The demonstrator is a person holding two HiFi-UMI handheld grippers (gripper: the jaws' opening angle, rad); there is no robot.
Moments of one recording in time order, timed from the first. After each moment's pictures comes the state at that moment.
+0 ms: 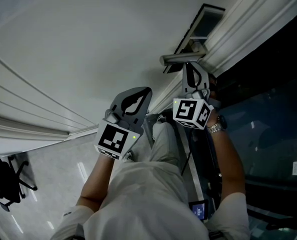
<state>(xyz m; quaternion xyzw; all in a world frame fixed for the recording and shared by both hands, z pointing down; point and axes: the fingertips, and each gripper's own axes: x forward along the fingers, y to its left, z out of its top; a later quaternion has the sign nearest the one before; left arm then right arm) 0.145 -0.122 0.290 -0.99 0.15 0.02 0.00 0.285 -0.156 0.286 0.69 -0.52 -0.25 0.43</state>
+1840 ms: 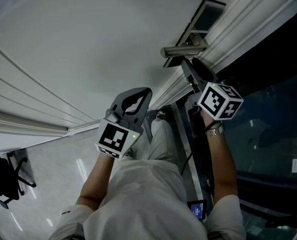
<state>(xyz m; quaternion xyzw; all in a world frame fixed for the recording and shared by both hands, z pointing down) 0.139 -0.107 0.307 -0.99 0.15 0.01 -0.02 0.288 -0.140 0.278 0.71 -0.69 0.16 0.00</state>
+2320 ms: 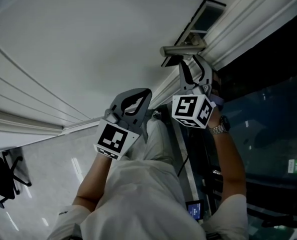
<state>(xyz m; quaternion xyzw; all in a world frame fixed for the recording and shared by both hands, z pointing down) 0.139 -0.098 0.307 -0.99 0.14 0.02 -0.02 0.272 -0.142 0.278 0.67 -0.52 -0.23 0.48</state>
